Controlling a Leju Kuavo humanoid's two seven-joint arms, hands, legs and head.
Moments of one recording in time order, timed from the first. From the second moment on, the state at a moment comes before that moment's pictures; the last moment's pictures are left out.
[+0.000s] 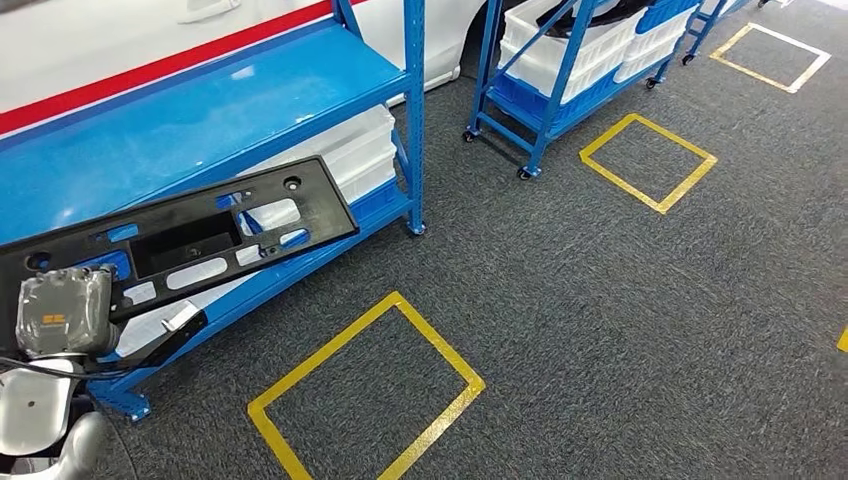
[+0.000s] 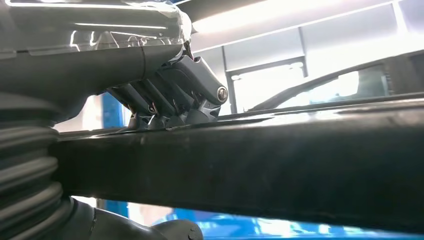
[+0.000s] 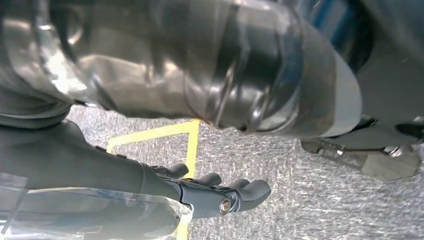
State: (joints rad) left arm -0.40 0.24 -0.46 -1.26 -1.39 0.20 0.07; right arm -0.07 0.24 -0.82 -0.18 1.08 0.07 0.02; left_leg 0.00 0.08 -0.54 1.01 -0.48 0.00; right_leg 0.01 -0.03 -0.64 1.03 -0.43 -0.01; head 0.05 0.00
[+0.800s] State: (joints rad) left arm 0.09 0.42 0.01 -1.49 -1.37 0.30 -0.08; right arm -0.07 0.24 -0.77 -0.18 1.19 0.11 0.01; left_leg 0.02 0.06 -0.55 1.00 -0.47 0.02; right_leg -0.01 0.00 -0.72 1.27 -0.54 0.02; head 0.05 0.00
